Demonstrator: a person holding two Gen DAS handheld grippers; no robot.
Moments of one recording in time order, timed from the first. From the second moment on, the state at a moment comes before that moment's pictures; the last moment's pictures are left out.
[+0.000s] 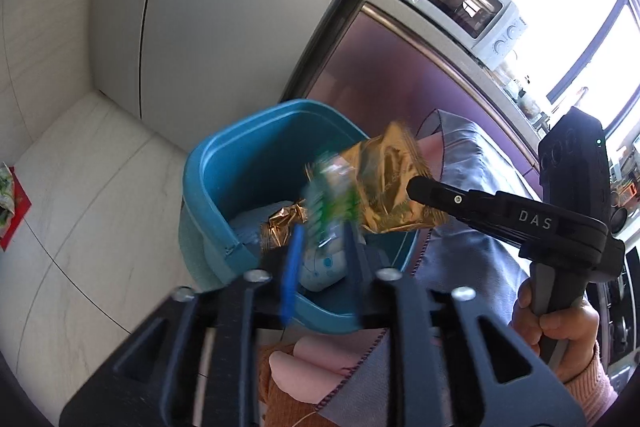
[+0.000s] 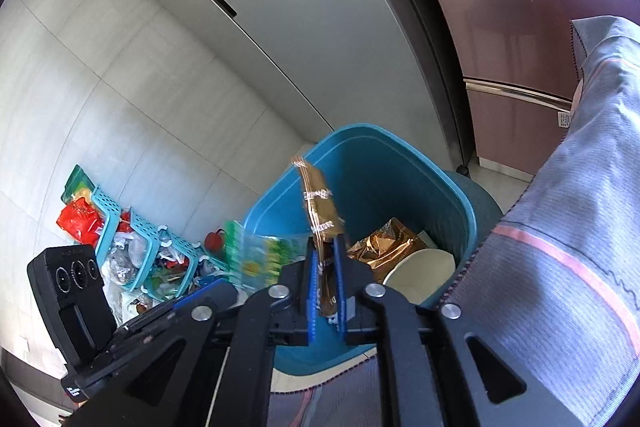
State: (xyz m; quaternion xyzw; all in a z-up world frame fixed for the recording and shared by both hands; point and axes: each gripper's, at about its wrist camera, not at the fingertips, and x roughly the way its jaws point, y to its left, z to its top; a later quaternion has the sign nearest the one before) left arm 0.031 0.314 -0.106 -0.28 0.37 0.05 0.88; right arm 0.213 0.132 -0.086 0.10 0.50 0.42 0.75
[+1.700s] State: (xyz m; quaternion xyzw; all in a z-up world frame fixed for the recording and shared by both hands) left arm 0.124 -0.039 -0.060 -0.05 0.39 -0.29 0.87; right arm 0.038 -0.317 -0.059 0.18 0.35 0.06 0.92
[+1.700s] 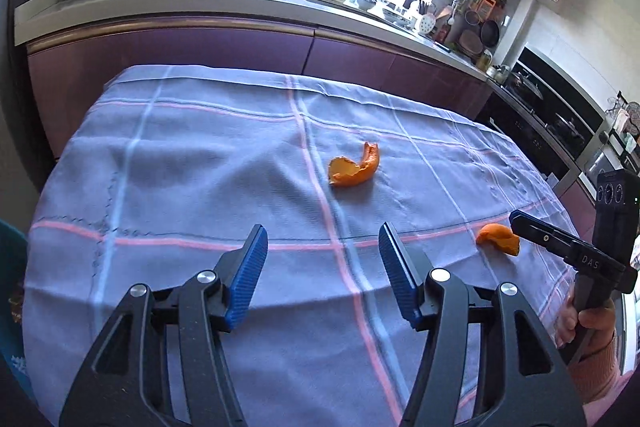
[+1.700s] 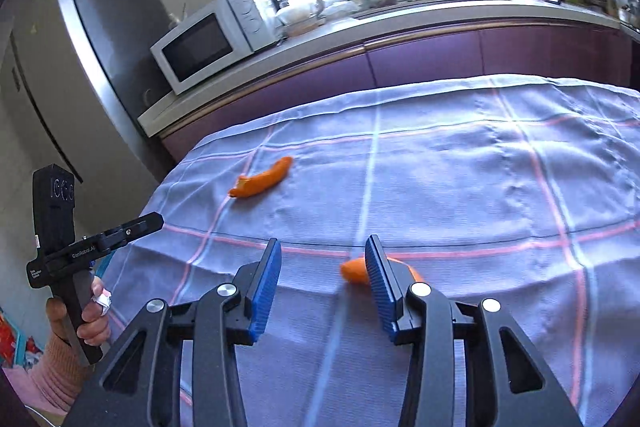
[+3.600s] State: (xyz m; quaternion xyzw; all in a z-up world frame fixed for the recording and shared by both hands) left arm 0.141 -0.098 -0.072 0.04 0.40 -0.27 0.87; right arm 0.033 -0.334 -0.081 0.24 0.36 0.12 0.90
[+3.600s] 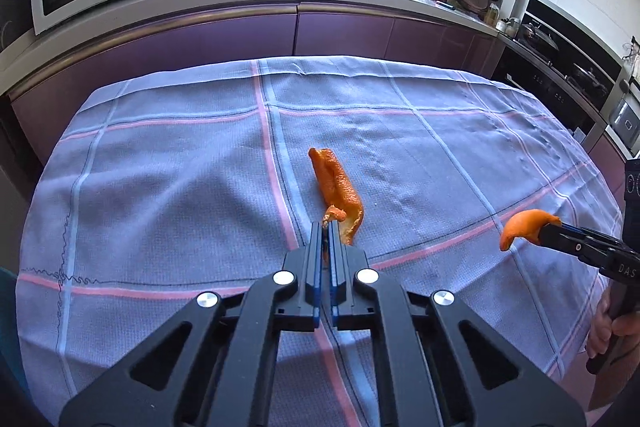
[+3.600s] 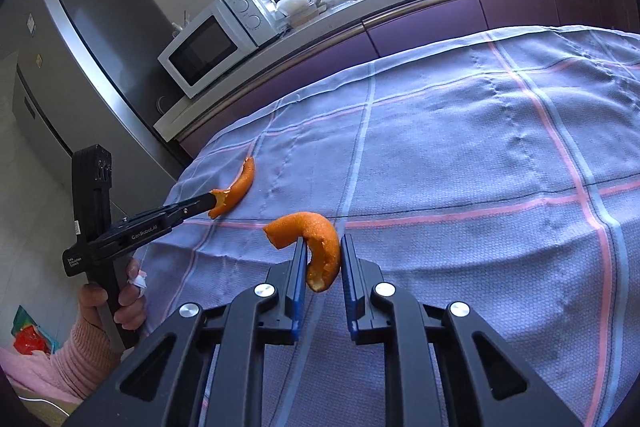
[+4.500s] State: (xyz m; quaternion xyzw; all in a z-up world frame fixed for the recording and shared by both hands) left arm 0.133 -0.107 -0.076 0.06 0.41 -0.28 0.86; right arm 0.043 -0.306 -0.080 0.25 0.36 0.15 0.88
